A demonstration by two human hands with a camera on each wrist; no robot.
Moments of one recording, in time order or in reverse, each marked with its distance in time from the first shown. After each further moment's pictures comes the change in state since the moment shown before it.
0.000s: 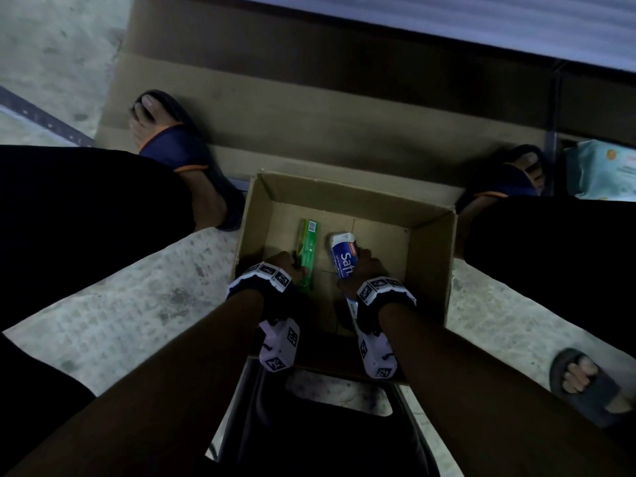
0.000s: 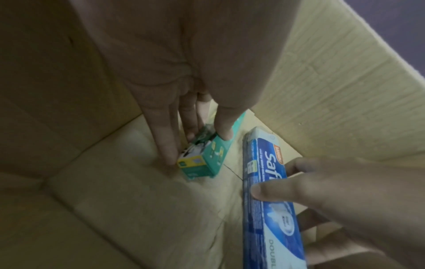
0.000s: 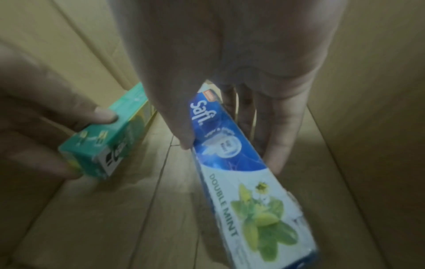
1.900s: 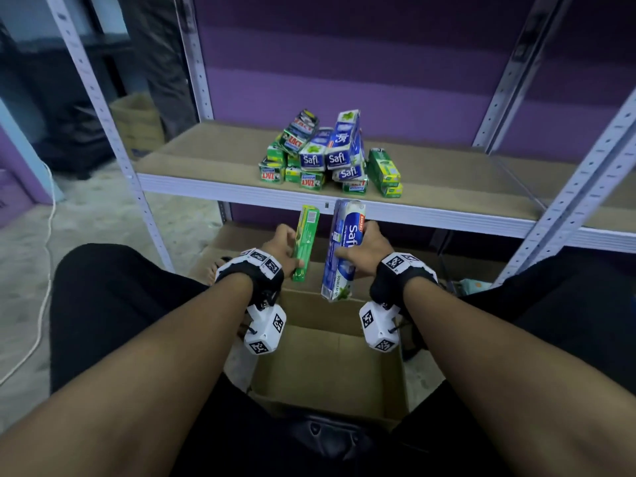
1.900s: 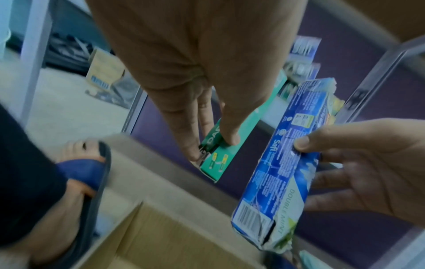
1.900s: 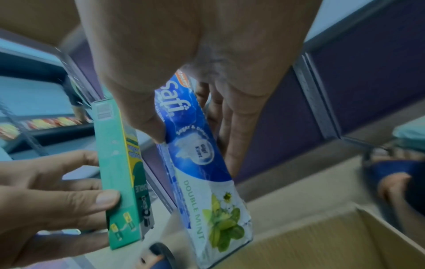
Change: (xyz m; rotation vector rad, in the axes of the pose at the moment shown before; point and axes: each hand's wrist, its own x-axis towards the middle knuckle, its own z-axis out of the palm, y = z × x) left_hand -0.278 0.077 -0.178 -0.340 0.715 0.577; right_hand -0.247 -0.095 -0.188 0.451 0.535 -0.594
